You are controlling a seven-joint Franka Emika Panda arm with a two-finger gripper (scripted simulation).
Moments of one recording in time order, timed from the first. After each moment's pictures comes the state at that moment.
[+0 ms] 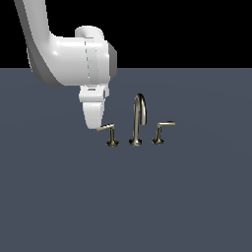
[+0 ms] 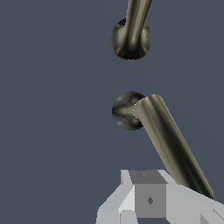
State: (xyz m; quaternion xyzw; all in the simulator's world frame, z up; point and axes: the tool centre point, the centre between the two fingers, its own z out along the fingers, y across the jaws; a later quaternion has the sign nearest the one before) arm 0.020 0.101 0.091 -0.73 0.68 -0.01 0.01
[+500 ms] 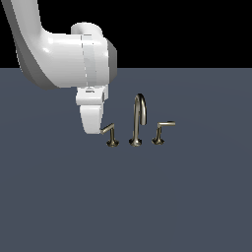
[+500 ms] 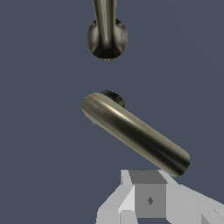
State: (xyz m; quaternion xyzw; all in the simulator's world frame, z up) arm -0.011 0.099 0.091 -0.74 0.68 0.00 0.00
